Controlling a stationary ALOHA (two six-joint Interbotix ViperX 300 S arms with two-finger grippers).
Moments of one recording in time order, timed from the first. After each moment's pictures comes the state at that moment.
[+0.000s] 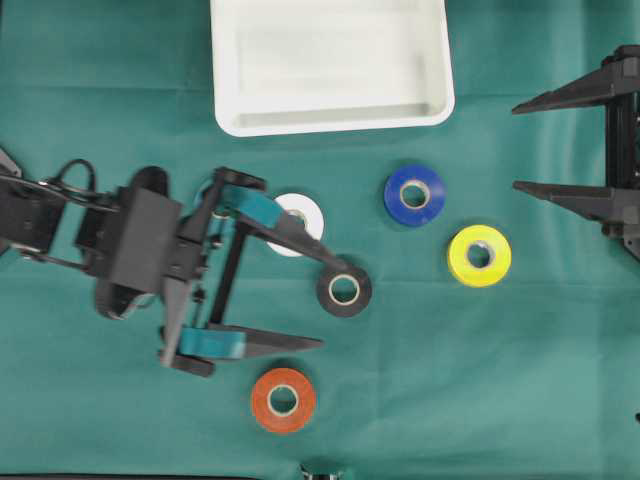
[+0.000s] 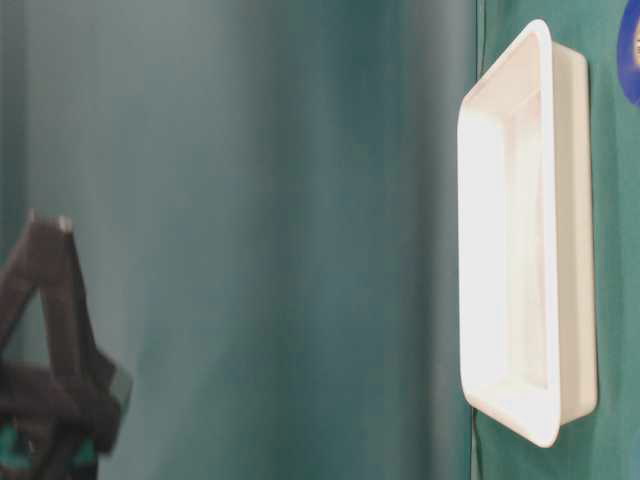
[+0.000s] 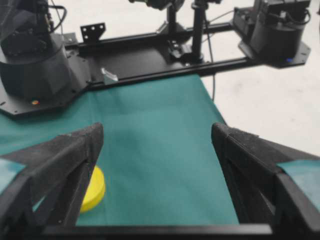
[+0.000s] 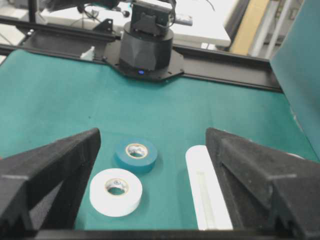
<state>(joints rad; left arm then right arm) -0.27 -0.21 0.57 -0.01 -0.25 0.04 0.00 -0.92 1.13 0.00 -0.18 0.00</state>
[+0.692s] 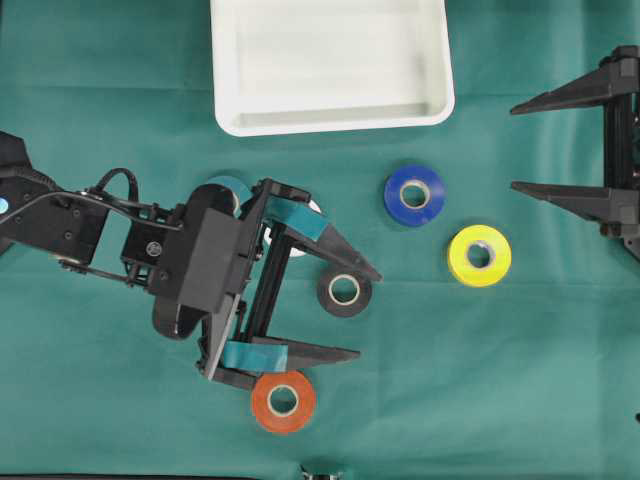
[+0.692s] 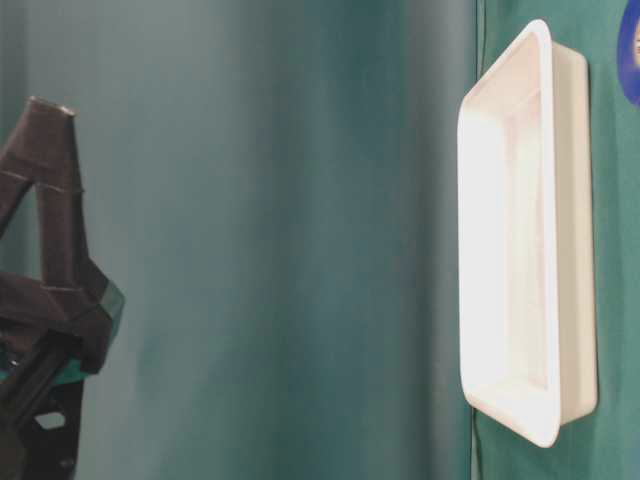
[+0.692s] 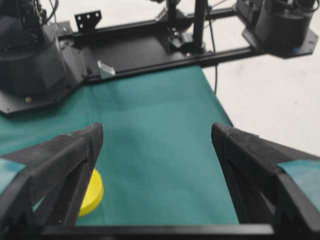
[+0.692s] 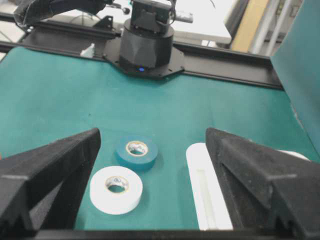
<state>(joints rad) -0.27 -0.13 0.46 -0.01 -0.14 0.05 0.00 -0.92 1.13 0.00 -0.18 0.00</state>
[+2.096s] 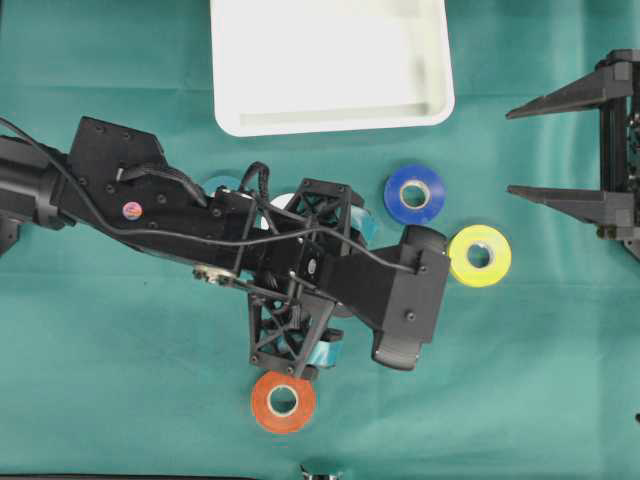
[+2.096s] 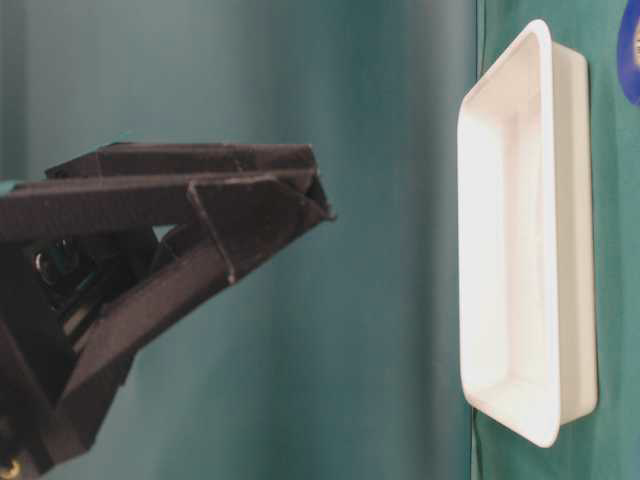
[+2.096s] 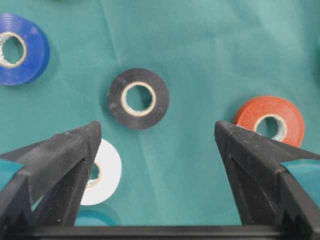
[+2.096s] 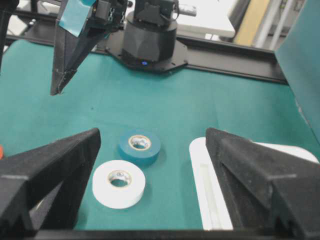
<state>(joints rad) -0.23 0.17 -0.16 0.00 1.07 0.04 0.00 -0.90 1.13 0.00 -0.17 0.00</state>
